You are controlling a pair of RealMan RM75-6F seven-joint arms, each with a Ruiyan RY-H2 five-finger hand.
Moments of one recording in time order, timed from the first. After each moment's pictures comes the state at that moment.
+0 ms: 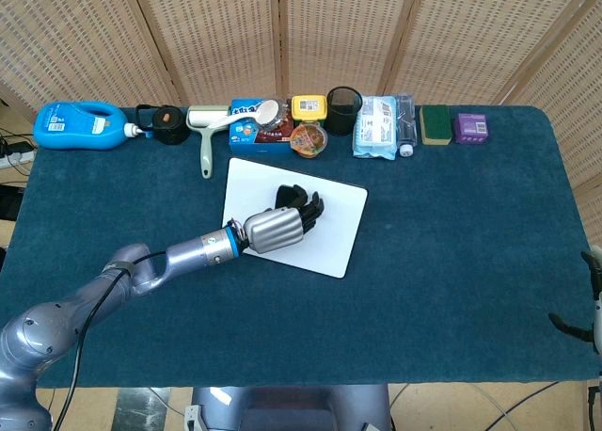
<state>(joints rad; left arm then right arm) -1.19 -1.71 0.04 -0.76 1.88 1.08 0.53 0.02 -1.13 0.15 -1.52 -1.30 1.45 0.02</state>
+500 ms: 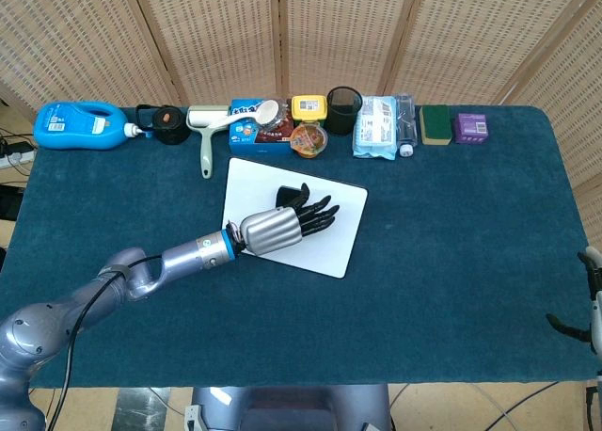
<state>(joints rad) -1.17 -1.66 0.03 -0.84 1.86 1.13 0.52 0.02 -1.12 0.15 -1.53 -1.30 1.44 0.03</state>
